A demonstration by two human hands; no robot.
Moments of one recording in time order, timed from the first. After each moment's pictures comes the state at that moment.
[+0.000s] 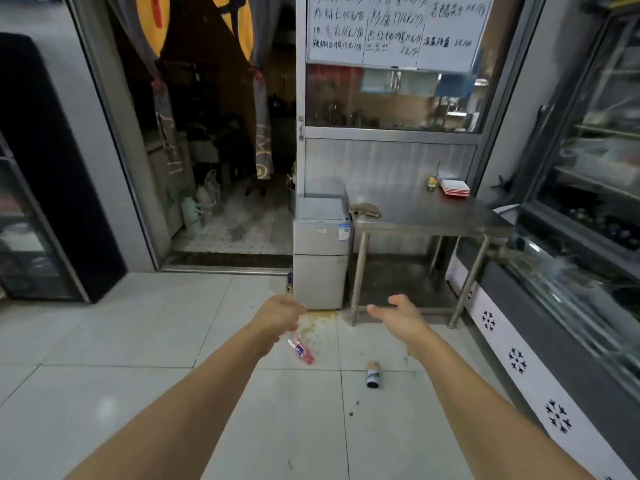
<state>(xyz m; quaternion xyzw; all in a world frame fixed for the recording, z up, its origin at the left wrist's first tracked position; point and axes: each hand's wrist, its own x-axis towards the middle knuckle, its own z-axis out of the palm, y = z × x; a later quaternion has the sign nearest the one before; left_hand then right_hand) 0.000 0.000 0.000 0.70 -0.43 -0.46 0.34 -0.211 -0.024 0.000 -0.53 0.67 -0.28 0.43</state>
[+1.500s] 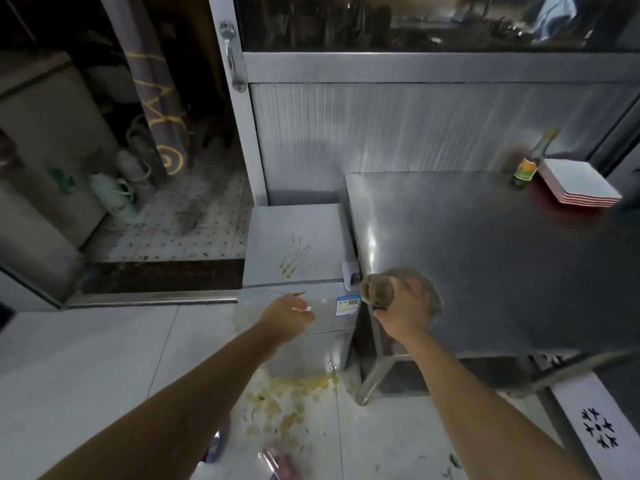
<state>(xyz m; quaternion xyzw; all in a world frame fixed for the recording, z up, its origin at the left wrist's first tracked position) 0.015 -0.859 -0.103 0.72 -0.46 -0.48 0.21 -0.184 -0.899 -0.150 -0.60 0.76 -0.13 0.22</state>
